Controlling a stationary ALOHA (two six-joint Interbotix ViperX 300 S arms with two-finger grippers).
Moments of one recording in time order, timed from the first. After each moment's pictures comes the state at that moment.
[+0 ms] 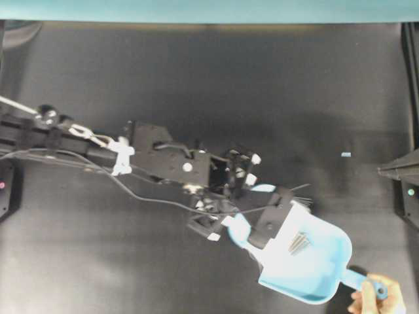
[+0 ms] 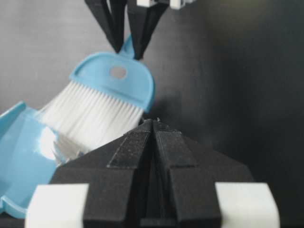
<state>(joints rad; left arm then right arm) -0.06 0.43 -0.05 0.05 0.73 0.46 0.07 -1.55 1.37 -0.01 0.46 0.00</state>
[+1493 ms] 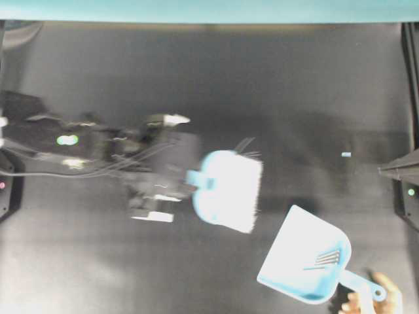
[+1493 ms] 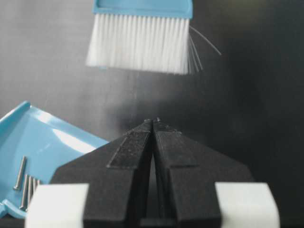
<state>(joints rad) -0.01 -0.11 0.59 0.05 0.26 0.08 0.07 -1.55 1.37 -0.01 0.46 0.00</state>
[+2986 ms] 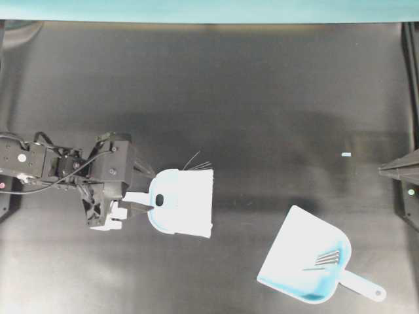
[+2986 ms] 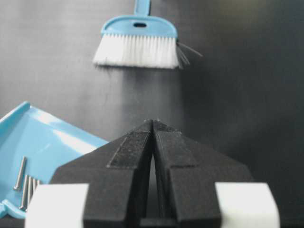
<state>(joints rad) -0.04 -0.19 0.92 0.05 -0.01 -0.04 0.07 -1.55 1.37 -0.01 0.46 0.00</state>
